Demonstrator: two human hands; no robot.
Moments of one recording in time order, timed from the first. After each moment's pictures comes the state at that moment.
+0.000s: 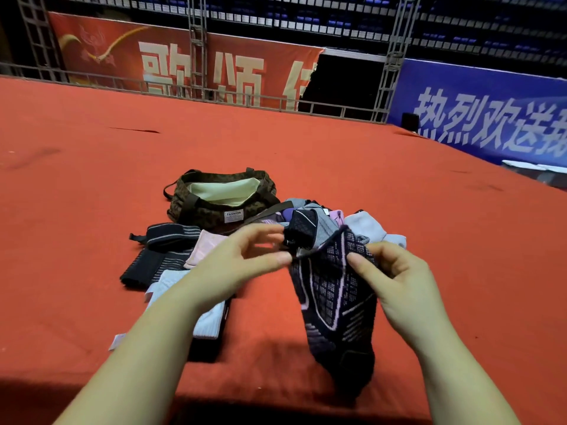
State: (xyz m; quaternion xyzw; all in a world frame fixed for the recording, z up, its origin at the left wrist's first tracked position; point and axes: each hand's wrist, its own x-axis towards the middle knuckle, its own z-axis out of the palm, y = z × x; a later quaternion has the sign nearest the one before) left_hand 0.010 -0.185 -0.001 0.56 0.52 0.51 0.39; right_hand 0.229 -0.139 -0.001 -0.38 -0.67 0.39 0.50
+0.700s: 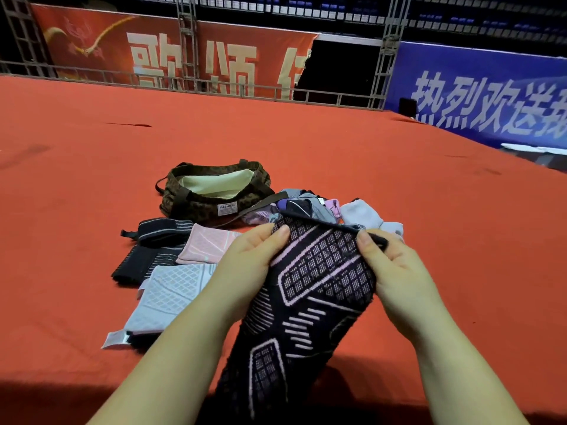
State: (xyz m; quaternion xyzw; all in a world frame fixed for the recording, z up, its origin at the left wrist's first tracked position) left_hand 0.053 -0.173 -0.012 0.44 0.43 0.63 0.47; right_hand 0.231 -0.130 -0.004 -0.33 -0.63 0.50 0.49
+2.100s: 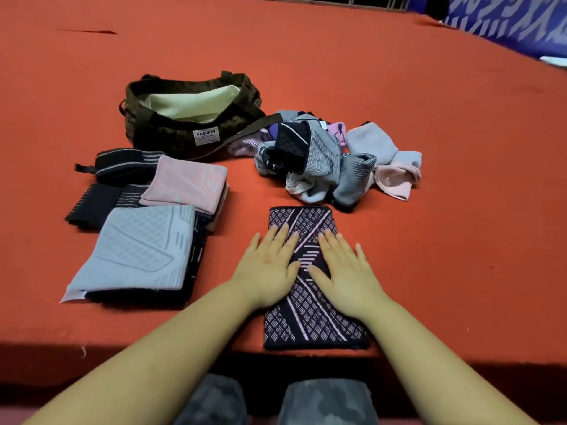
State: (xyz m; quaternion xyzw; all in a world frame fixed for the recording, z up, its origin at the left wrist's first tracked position) left_hand 0.066 -0.106 -0.169 0.73 0.67 0.01 0.10; right_hand 0.235 -0.068 -0.170 -0.50 -0.86 0.14 0.01
